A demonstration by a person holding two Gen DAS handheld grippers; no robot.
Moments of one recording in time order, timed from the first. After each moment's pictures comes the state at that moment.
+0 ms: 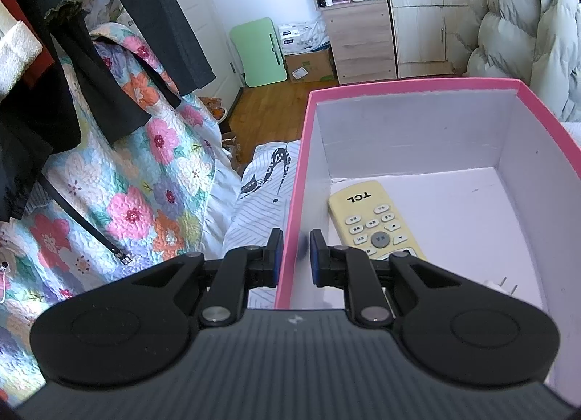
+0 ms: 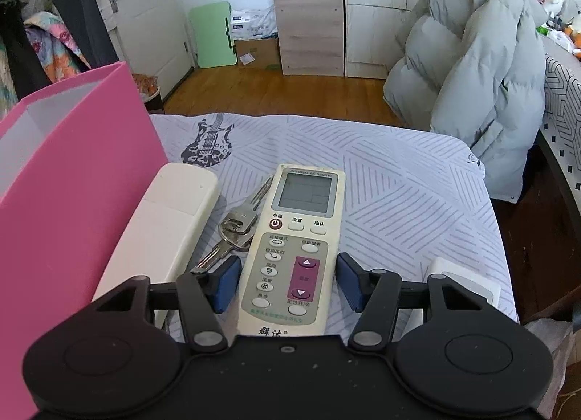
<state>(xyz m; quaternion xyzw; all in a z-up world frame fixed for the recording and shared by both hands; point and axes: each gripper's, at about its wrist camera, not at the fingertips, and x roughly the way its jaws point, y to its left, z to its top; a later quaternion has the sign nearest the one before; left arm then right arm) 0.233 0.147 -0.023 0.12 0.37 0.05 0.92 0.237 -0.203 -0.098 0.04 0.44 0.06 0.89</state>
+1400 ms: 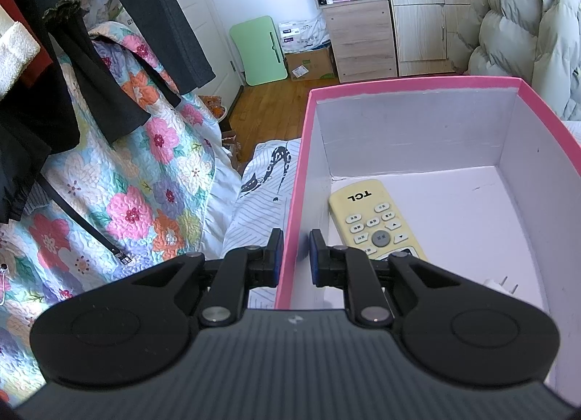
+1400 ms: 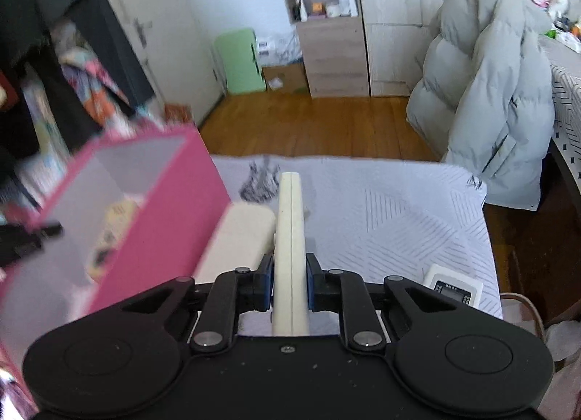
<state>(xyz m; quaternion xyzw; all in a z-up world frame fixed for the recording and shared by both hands) 0.237 0.143 -0.022 0.12 0.37 0.05 0.92 0.200 -0.214 -0.032 0.10 0.39 0.10 0.91</state>
